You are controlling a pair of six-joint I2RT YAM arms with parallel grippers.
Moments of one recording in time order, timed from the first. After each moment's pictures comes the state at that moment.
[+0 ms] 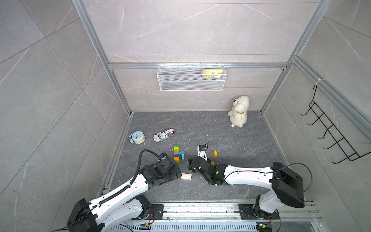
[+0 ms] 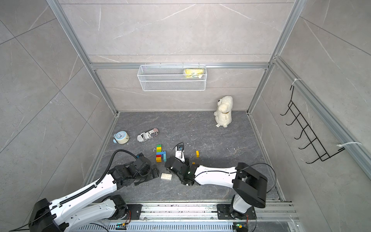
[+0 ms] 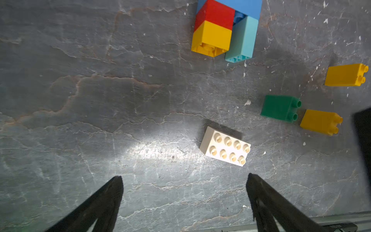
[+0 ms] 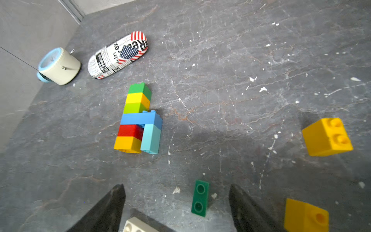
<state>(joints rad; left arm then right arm) -0.82 1.00 0.65 -0.79 -0.09 -1.04 1.10 1.54 0.91 -0.11 0.52 0.81</state>
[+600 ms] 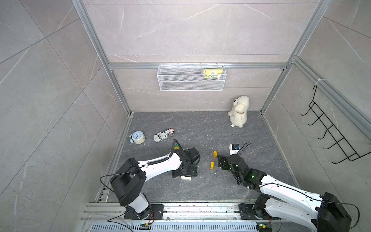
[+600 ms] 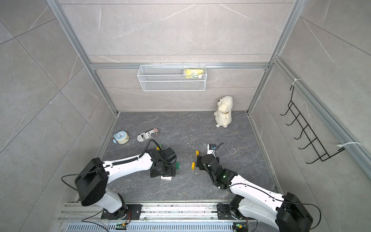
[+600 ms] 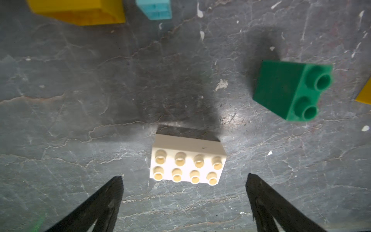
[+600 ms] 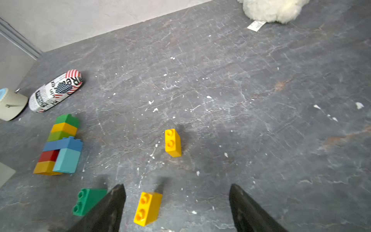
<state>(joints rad) -0.94 1.63 1.06 -0.90 -0.04 -0.89 0.77 1.00 0.46 -0.11 0.45 0.63</state>
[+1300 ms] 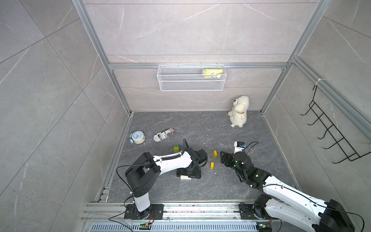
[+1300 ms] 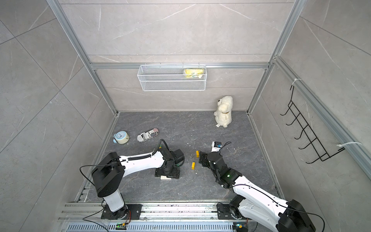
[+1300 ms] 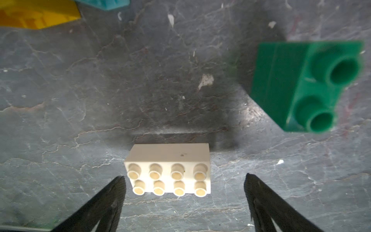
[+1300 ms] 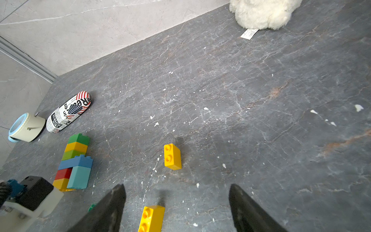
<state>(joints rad) -0.98 1.75 1.16 -0.99 -0.07 -0.86 0.67 0.95 0.46 -0.08 0.35 0.64</state>
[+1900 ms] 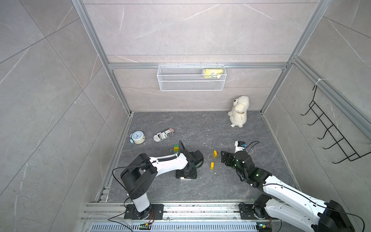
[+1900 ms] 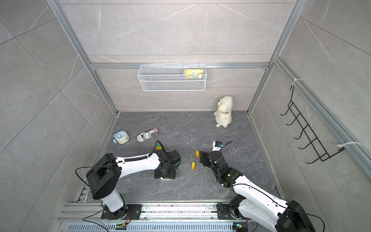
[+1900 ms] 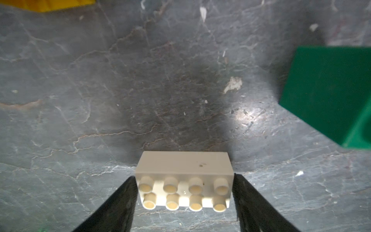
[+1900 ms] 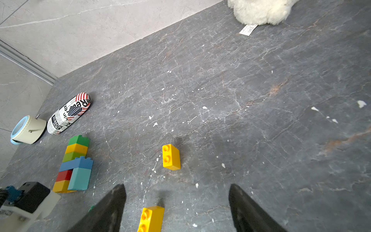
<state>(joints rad) -0.95 1.71 1.05 -0.90 -0.04 -0.89 0.64 0.95 0.46 -0.08 0.32 0.64</state>
